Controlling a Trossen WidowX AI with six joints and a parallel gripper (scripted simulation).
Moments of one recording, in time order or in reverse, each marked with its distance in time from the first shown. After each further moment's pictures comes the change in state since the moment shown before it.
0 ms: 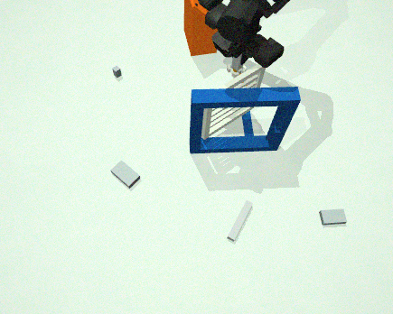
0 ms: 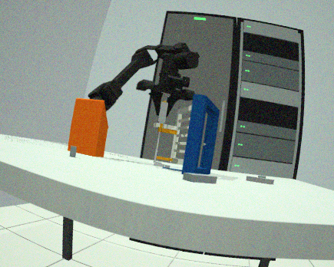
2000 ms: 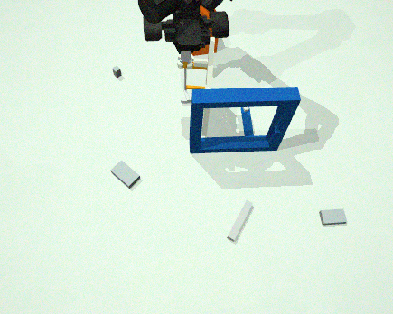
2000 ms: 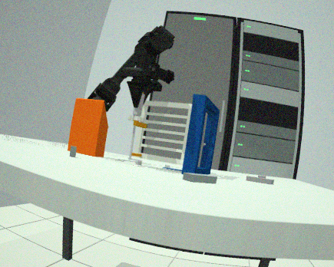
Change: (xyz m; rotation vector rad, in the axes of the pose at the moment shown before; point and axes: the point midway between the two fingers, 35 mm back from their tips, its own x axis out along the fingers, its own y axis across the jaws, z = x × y) arm -0.001 -0.105 0.075 -0.884 -0.012 -0.004
